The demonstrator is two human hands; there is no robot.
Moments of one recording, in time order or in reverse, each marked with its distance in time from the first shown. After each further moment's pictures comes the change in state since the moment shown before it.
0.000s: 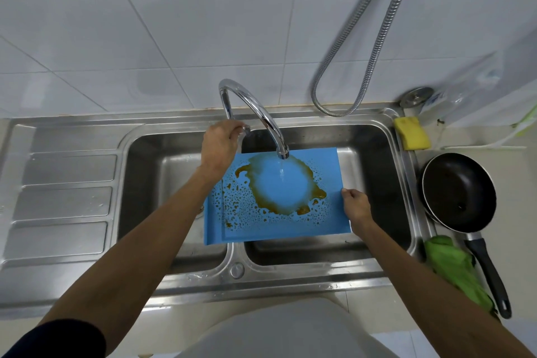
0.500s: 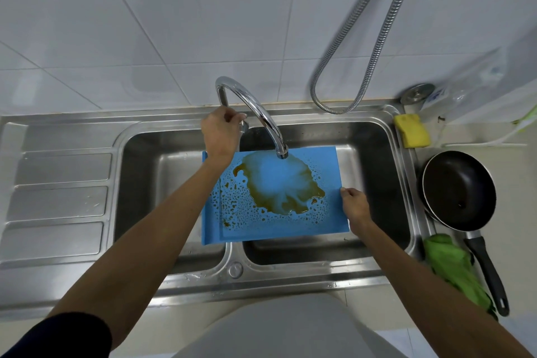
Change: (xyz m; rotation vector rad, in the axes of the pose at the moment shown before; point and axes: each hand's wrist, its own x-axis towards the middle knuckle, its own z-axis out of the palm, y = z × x) left_hand 0.023 0.010 0.017 -0.192 0.161 -0.377; right_hand 0.002 0.002 0.003 0.006 -0.008 0.037
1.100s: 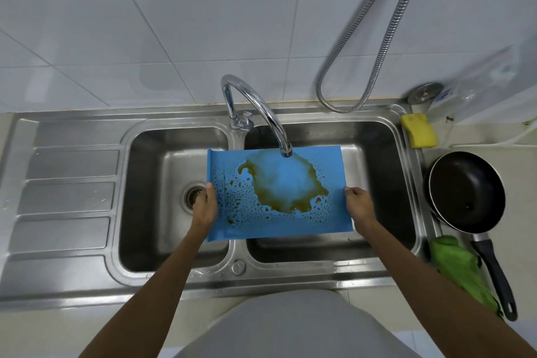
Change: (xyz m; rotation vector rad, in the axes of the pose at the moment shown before) left_hand -0.127 -0.126 -0.049 -0.130 -0.266 -0.536; right_hand 0.004 0.001 0.000 -0.045 -0.010 -0.035
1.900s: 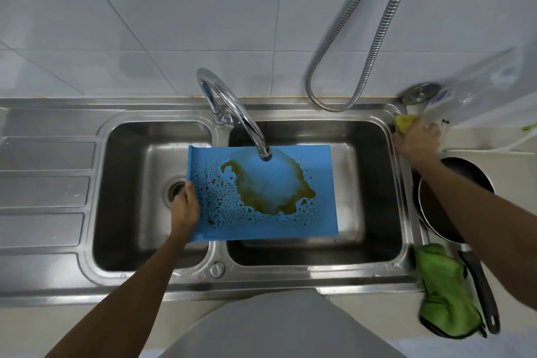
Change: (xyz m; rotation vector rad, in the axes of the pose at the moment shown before) left_hand 0.008 -0.019 0.012 0.177 0.189 0.104; right_hand 0.128 -0.104 -0.142 -0.753 0.355 -0.236
